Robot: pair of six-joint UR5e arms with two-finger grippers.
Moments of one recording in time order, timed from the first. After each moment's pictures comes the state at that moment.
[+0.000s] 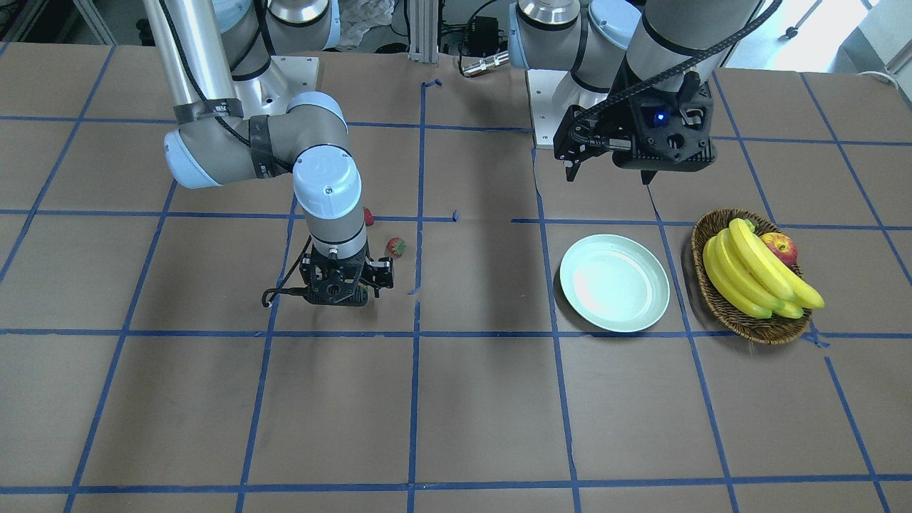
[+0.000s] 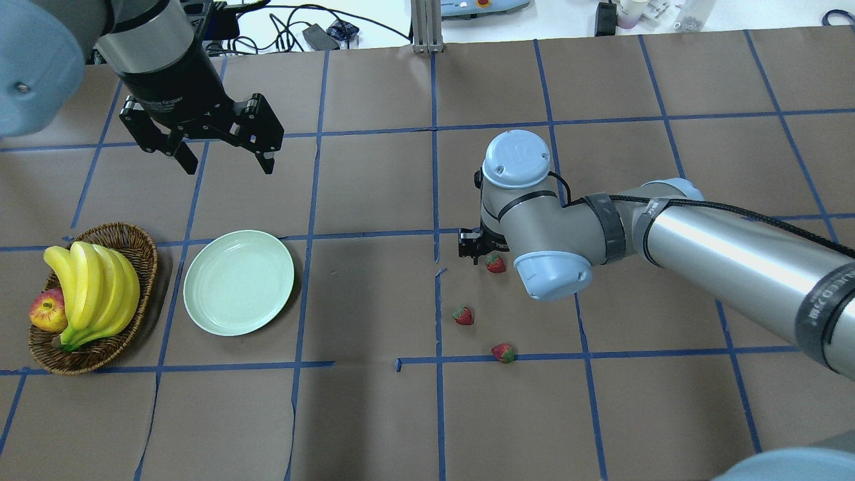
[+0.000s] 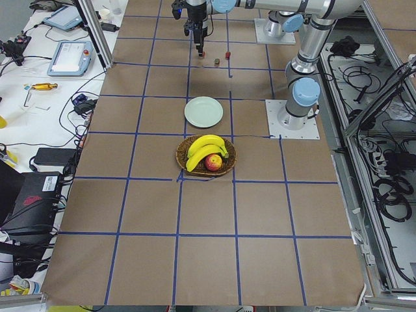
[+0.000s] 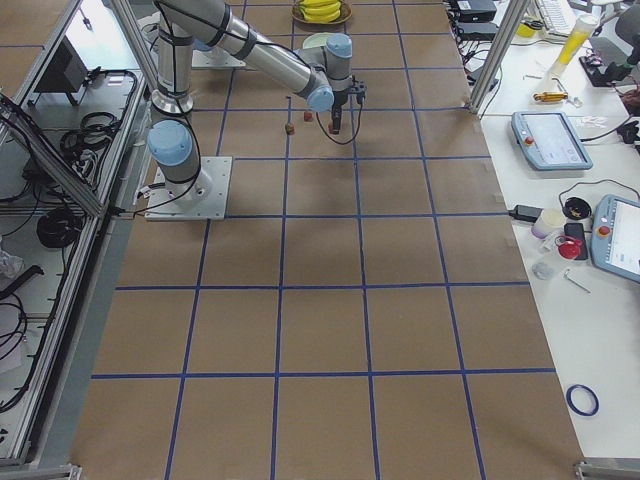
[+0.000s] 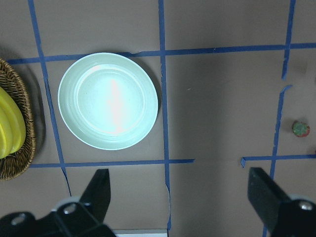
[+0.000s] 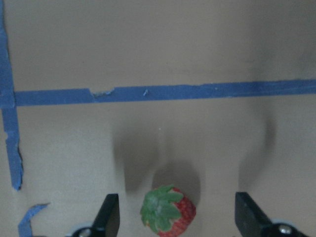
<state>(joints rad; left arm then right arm) -1.61 -1.60 -1.50 -1.67 1.59 -0.01 1.83 -1.20 1.98 -2.35 -1.59 0.30</state>
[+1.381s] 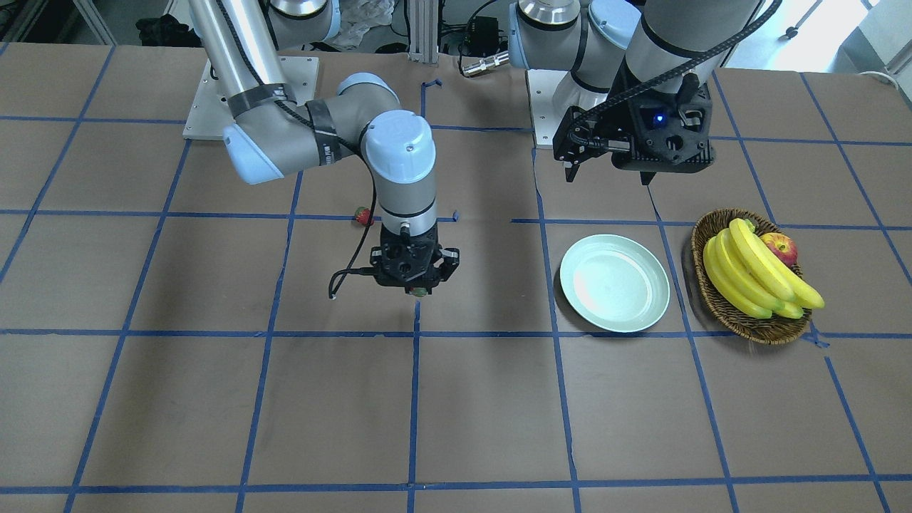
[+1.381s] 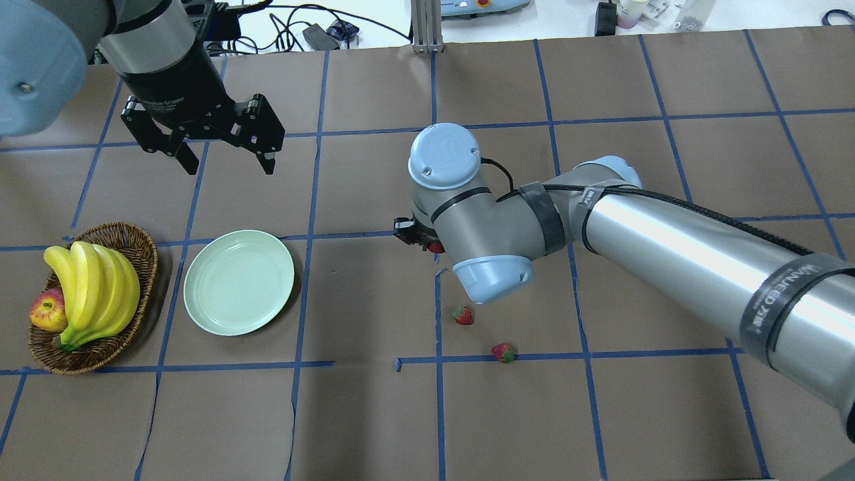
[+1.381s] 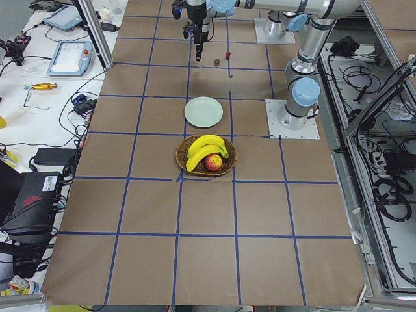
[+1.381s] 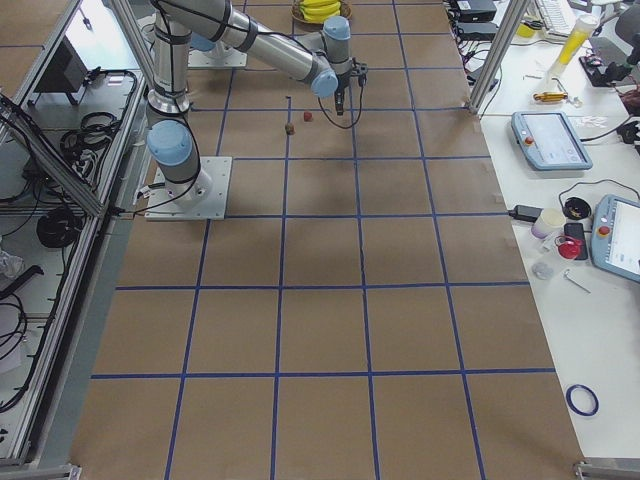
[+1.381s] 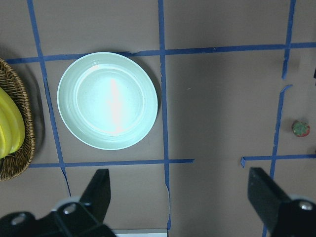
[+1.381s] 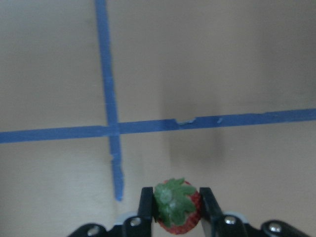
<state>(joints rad) -1.61 -1.60 -1.50 -1.67 1.59 -0.01 2.04 -1.16 1.82 -2.36 -1.56 0.50</state>
